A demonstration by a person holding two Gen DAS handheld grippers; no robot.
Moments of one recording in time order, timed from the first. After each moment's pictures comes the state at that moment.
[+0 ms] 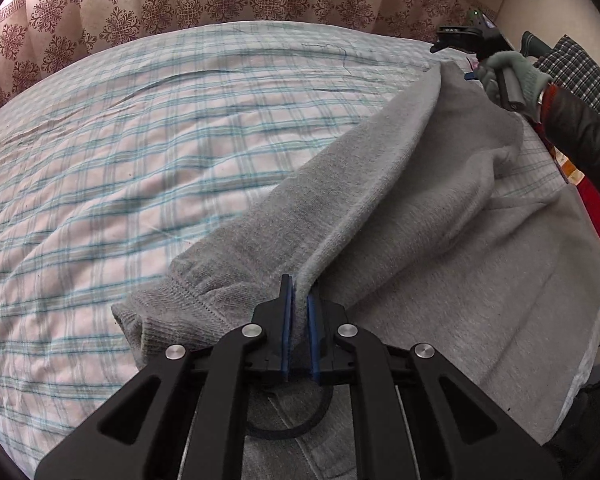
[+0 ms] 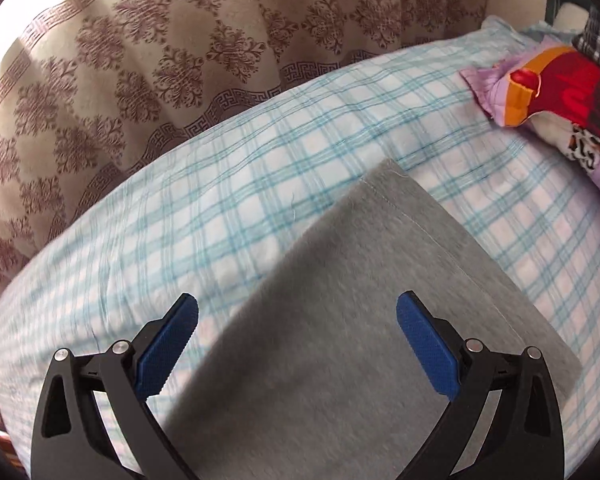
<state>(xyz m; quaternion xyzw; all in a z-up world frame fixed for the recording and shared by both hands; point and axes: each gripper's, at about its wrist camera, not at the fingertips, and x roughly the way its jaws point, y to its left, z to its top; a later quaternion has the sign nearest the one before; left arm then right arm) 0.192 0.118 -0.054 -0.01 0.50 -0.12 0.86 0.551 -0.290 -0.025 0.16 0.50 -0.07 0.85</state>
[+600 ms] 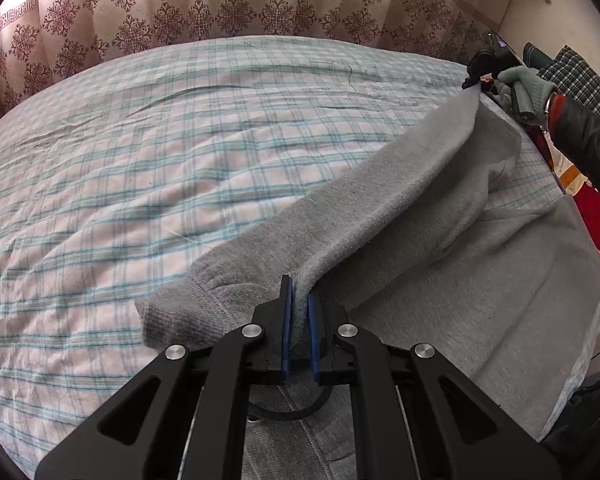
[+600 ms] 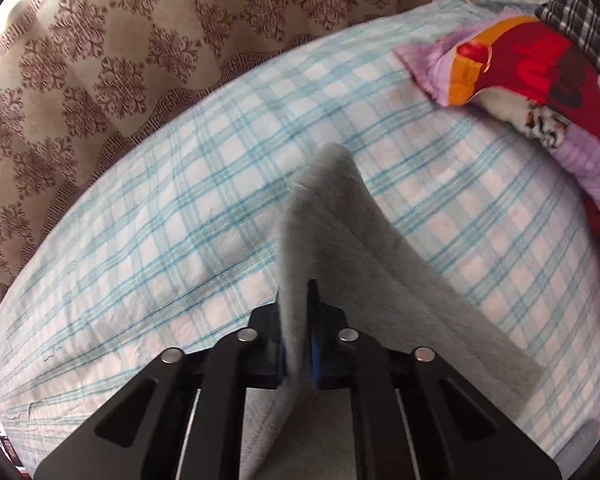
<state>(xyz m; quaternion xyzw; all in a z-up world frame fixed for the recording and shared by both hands) 0.185 0.129 -0.028 -0.02 0.48 -0.10 0.87 0.538 -0.332 -0.001 0.16 0.51 -0.13 0.84</state>
